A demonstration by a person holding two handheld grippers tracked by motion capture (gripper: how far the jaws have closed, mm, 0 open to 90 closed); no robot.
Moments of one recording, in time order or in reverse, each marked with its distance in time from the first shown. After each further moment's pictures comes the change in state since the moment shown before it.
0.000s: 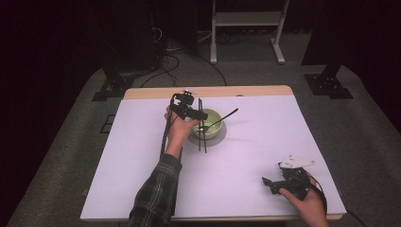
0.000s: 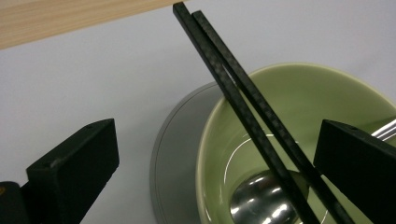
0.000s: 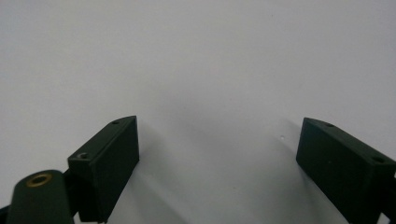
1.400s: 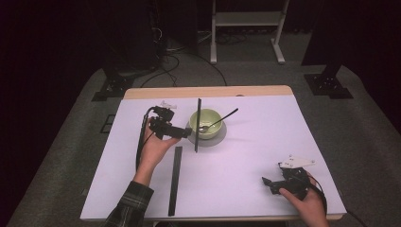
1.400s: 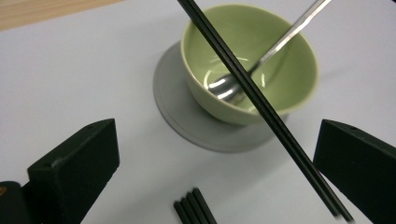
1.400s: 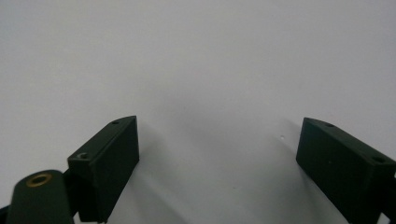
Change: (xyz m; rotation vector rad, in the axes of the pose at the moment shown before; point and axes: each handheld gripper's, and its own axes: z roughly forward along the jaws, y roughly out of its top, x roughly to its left) left arm 0.001 -0.067 -0.102 -0.080 -0.080 0.059; right arm 0.000 0.000 0.000 0.000 0.000 0.002
